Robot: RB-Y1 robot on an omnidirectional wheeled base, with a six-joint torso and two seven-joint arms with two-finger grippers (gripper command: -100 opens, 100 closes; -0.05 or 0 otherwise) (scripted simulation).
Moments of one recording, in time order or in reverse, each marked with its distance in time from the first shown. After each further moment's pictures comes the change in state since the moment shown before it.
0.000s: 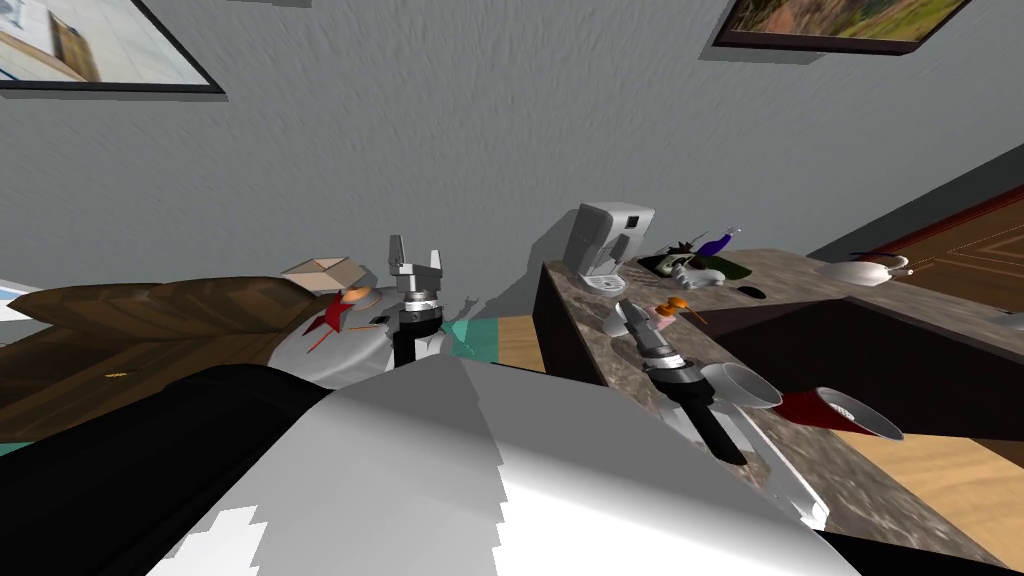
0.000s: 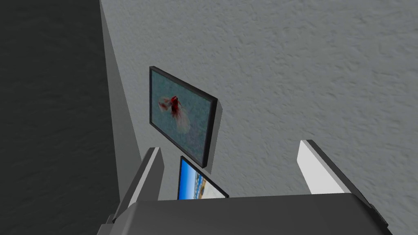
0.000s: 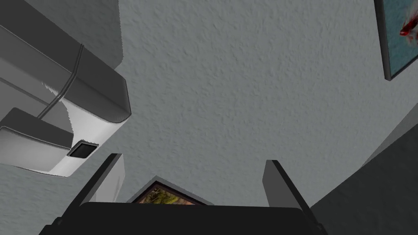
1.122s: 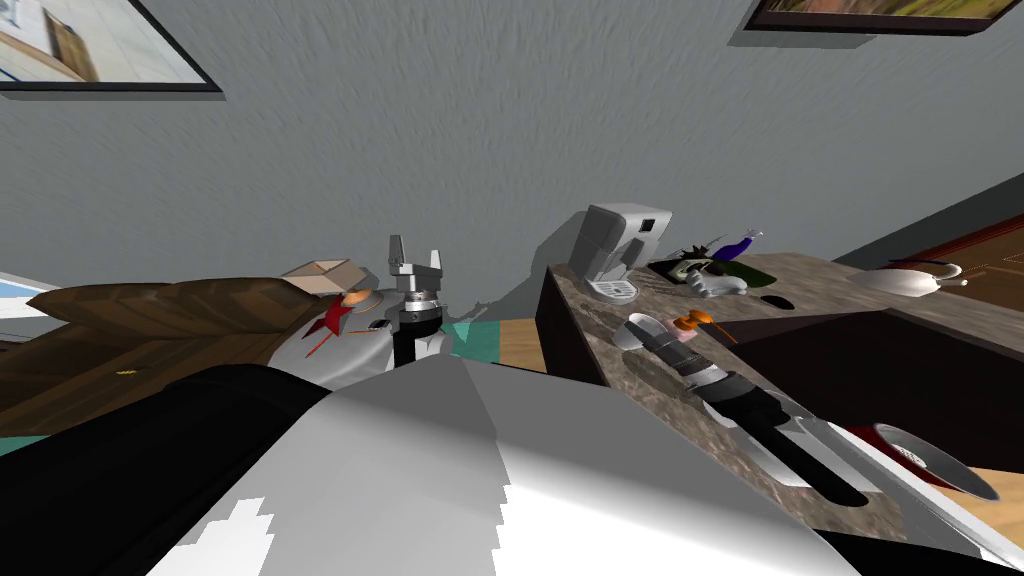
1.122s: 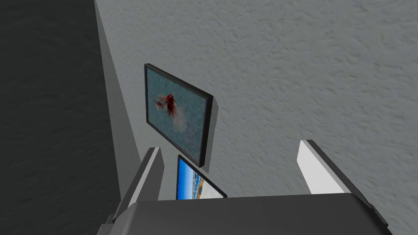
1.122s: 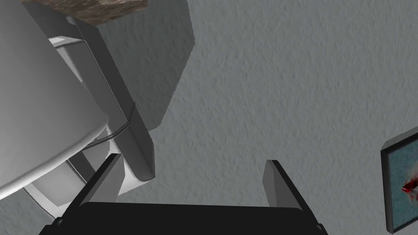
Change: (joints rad) left arm 0.000 0.000 0.000 0.000 0.000 0.000 0.000; right arm 0.105 -0.350 -0.094 0.177 0.121 -0.041 0.032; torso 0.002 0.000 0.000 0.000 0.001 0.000
